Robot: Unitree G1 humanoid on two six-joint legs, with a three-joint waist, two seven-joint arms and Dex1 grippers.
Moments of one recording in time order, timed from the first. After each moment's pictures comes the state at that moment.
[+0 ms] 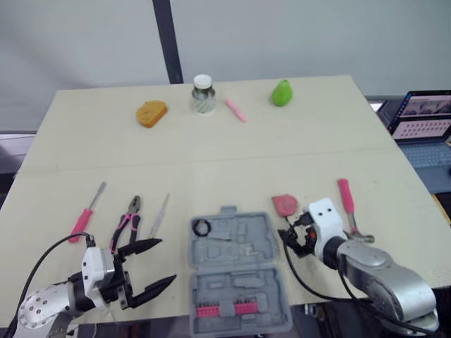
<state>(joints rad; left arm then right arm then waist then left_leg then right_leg) 0.45 0.57 0.28 -0.35 -0.54 -0.02 -1.06 -0.04 -0.47 0.00 -0.62 0.34 1.12 0.21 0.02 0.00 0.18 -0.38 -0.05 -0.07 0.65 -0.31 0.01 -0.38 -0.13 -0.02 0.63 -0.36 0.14</state>
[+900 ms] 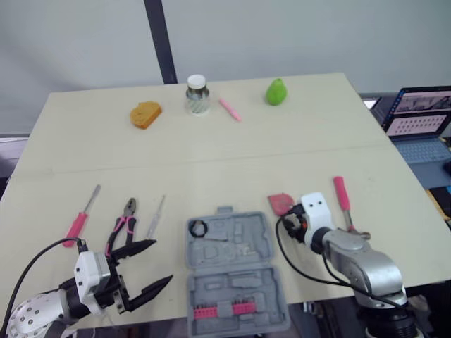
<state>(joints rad) 0.52 0.57 0.31 -0.42 -0.54 -0.02 -1.00 -0.13 -0.37 0.03 -0.42 0.24 1.05 0.20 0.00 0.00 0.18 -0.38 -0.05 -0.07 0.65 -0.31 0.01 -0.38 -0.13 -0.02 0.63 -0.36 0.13</state>
